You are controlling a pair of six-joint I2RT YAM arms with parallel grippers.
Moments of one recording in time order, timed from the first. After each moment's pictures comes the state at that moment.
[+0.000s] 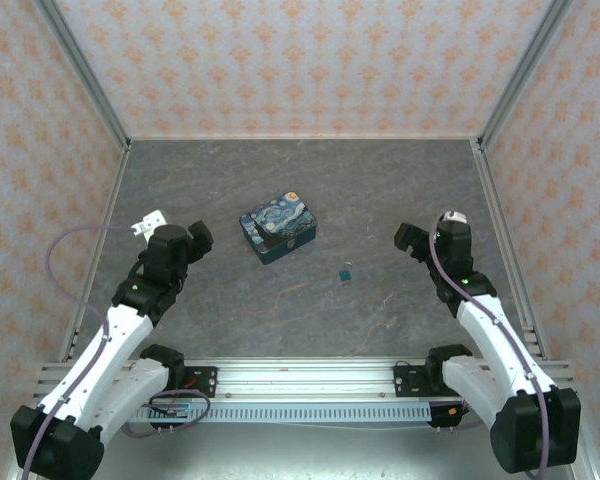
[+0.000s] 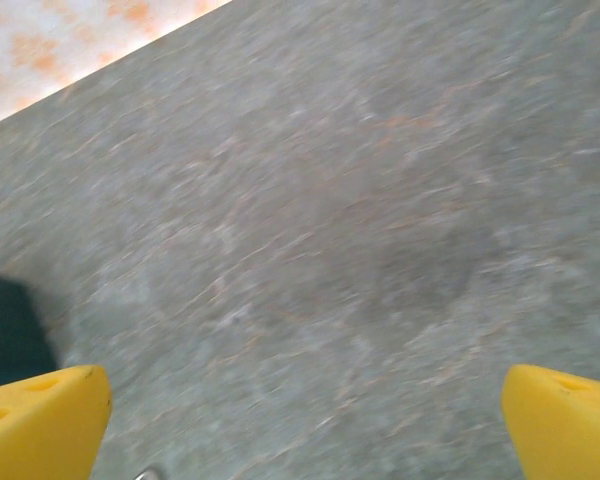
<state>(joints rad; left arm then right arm) -0.24 0.79 0.60 -0.43 -0.47 -0.63 0.10 0.87 0.54 -0.26 0.07 0.45</state>
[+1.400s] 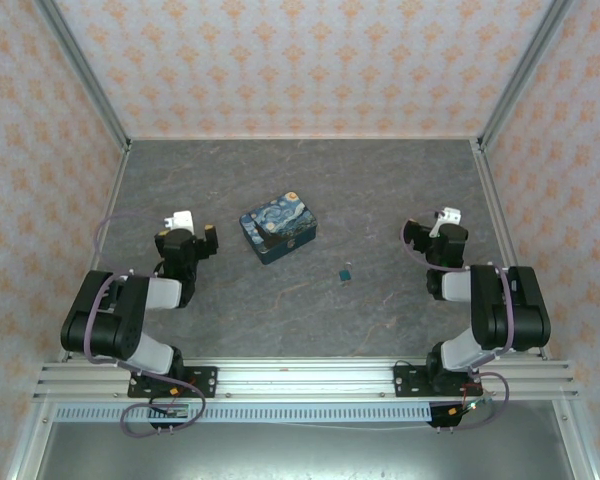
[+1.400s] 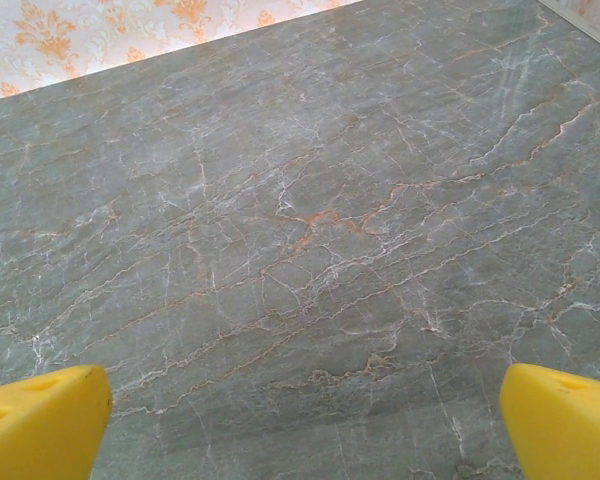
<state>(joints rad) -0.05 1.49 0.35 0.70 -0.30 -0.10 -0.06 1.52 0.37 0.74 -0.02 0.20</state>
